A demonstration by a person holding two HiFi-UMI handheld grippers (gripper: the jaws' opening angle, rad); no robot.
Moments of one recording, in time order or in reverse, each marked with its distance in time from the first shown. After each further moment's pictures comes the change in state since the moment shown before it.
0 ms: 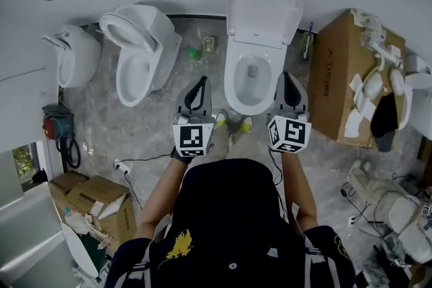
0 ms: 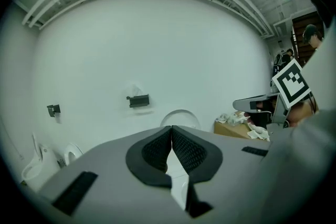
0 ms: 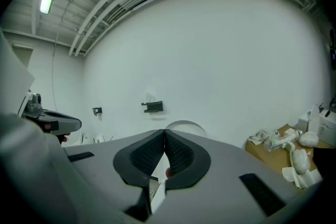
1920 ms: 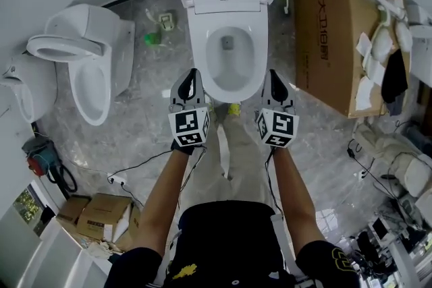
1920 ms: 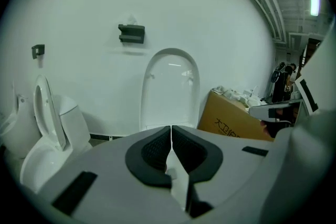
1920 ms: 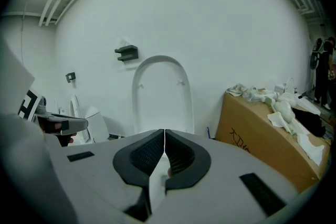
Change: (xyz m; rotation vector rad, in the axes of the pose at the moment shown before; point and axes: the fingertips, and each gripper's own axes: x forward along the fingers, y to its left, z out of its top) left arm 0.137 -0.055 -0.276 -0.221 0.272 -0.113; right arm 0.038 -0.061 -0.273 0.062 0.326 -0.225
